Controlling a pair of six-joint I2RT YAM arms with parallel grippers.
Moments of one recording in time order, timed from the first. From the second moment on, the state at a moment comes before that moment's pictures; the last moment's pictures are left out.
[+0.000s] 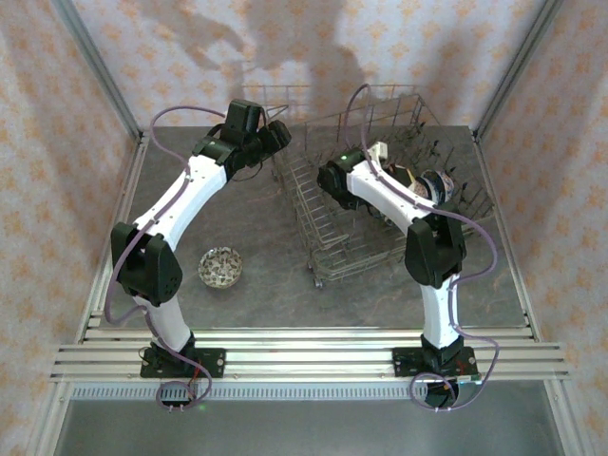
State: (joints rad) left arm -0.33 1.79 1.73 -0.59 0.01 -0.85; right arm 0.61 2.03 1.82 -1.71 1.28 0.78
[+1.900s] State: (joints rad) left arm -0.25 1.79 1.73 -0.64 0.12 -0.81; right arm 0.68 2.14 1.89 -1.71 1.05 0.85
